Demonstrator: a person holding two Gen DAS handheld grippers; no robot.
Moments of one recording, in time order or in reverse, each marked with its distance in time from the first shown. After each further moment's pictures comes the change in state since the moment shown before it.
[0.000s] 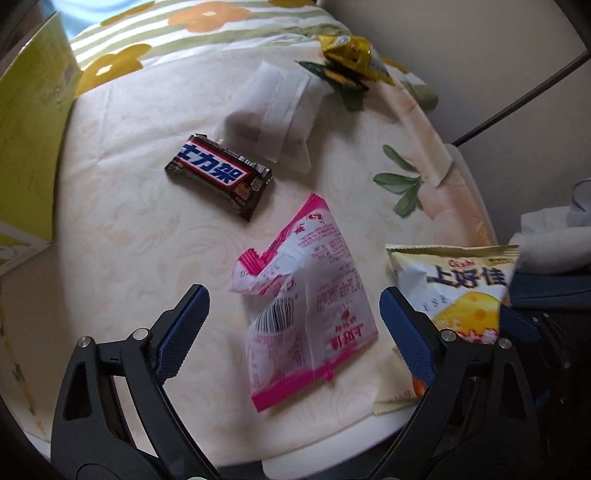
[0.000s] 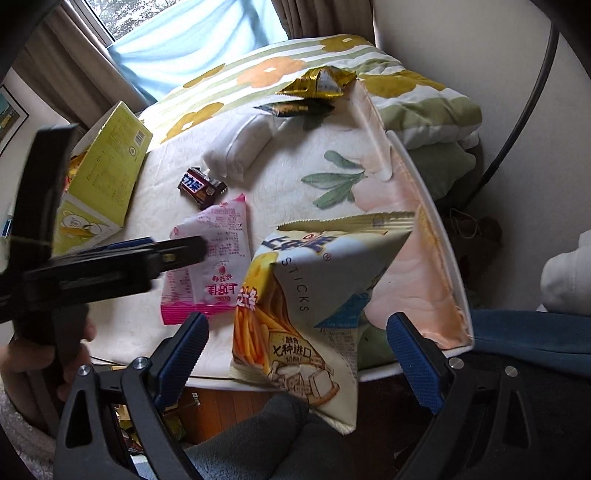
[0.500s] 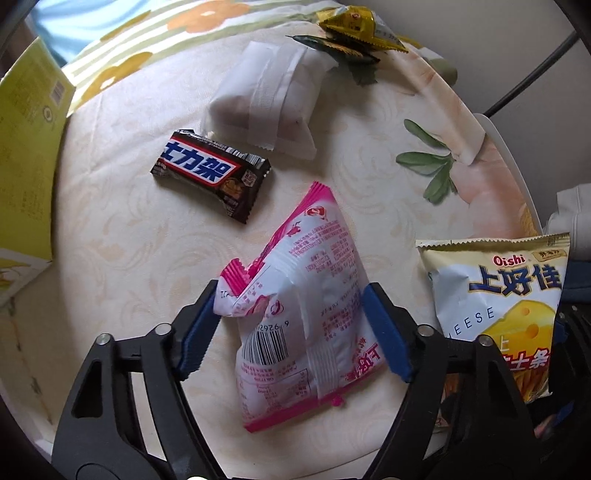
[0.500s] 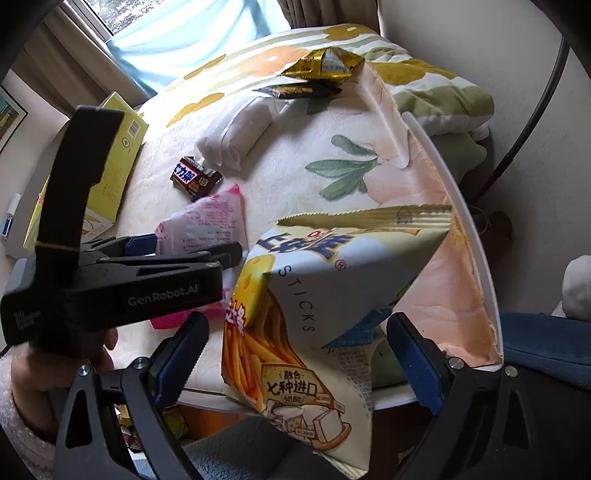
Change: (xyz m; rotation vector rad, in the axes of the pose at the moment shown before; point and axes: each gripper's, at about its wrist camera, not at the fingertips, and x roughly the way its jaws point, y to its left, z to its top) left arm 0.026 -0.016 0.003 0.070 0.025 0.129; right arm 0.027 -0.001 0.006 0.000 0.042 0.025
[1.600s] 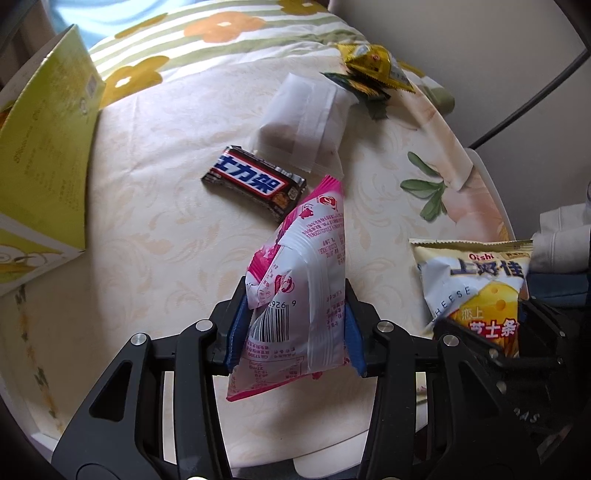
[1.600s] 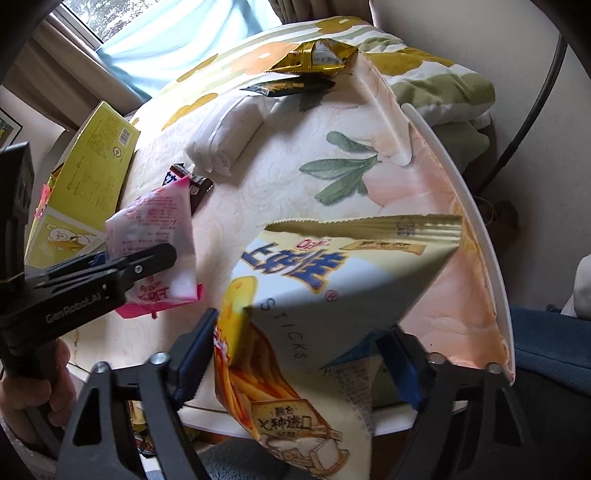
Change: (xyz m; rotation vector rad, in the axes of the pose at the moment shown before) left arm -0.039 0.034 -0.009 -0.063 -0.063 -0.050; right arm 0.012 -0.006 0.011 0.043 0.010 0.013
